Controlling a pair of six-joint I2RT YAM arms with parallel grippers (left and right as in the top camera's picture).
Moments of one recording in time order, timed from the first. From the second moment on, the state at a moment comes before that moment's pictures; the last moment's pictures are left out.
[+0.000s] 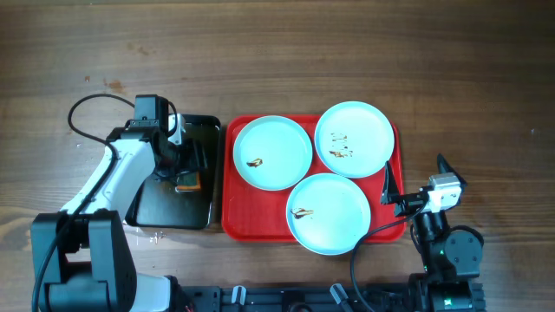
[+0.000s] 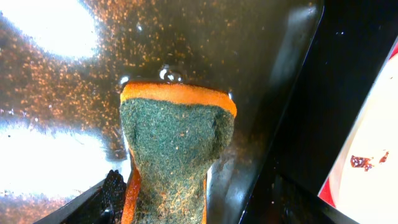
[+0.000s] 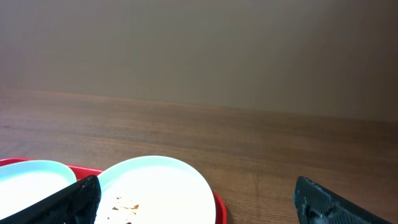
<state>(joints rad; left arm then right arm) 0.01 1.61 0.91 -0.69 0.18 -0.22 0.04 0.02 0.01 0.00 -0.08 -0.05</state>
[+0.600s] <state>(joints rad) 0.01 1.62 0.91 -0.70 0.17 -0.21 0.04 0.02 0.01 0.00 -0.08 -0.05</state>
